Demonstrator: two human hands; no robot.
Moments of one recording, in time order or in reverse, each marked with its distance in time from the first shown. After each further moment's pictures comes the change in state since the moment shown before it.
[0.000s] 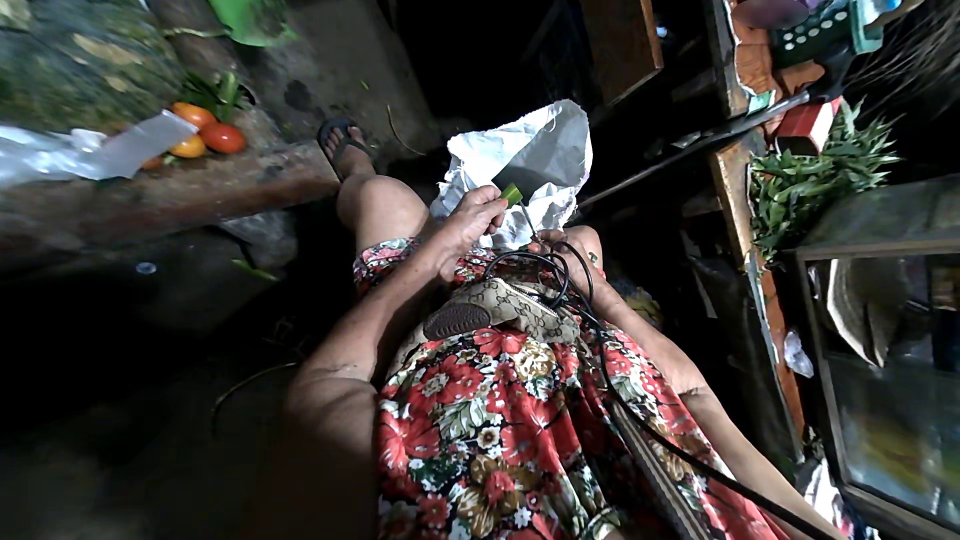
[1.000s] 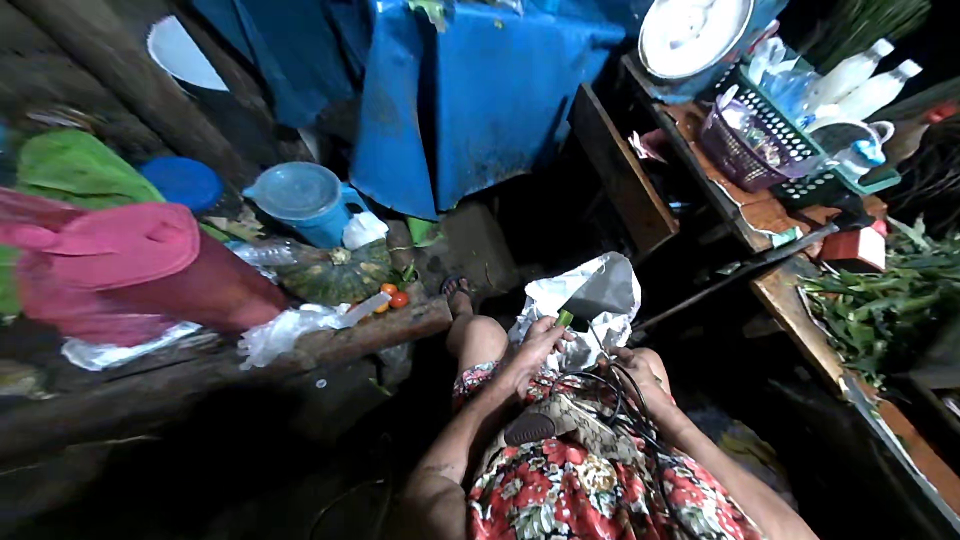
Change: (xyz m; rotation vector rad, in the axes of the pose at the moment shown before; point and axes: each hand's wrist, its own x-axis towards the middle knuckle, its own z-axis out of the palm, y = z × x) left_hand 0.000 0.004 0.001 -0.021 0.126 -0.055; right_hand 0.010 0.007 -0.010 -0.002 0.124 0.011
